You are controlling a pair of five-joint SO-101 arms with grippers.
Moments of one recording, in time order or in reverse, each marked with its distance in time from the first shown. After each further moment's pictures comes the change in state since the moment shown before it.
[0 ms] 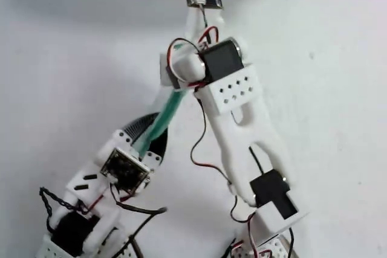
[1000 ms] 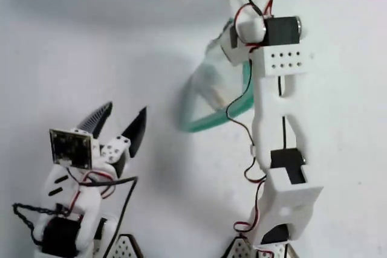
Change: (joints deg) left arm -20.3 0.2 -4.0 4.0 15.3; right arm 22.4 19.0 -6.2 -3.7 50.5
